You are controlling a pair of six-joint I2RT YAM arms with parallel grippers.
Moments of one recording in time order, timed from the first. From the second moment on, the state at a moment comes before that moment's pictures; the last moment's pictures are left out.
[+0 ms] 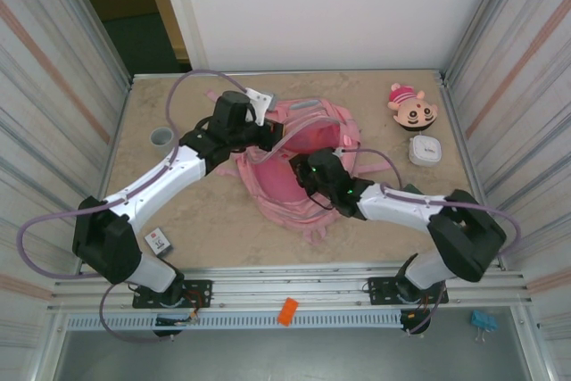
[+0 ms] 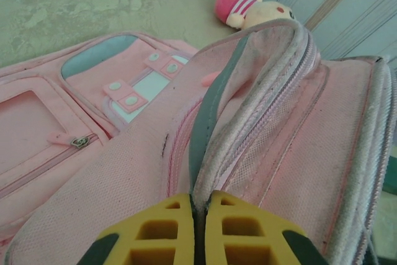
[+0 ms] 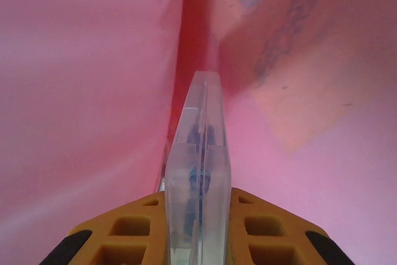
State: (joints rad) left arm -0.58 1.47 1.23 -0.27 0.25 -0.25; right arm 0.83 1.50 0.77 0.26 0.16 1.66
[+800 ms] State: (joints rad) left arm -0.54 1.42 1.20 -0.27 0.27 -0.27; right arm 0.82 1.42 0.78 0.01 -0.01 1.68
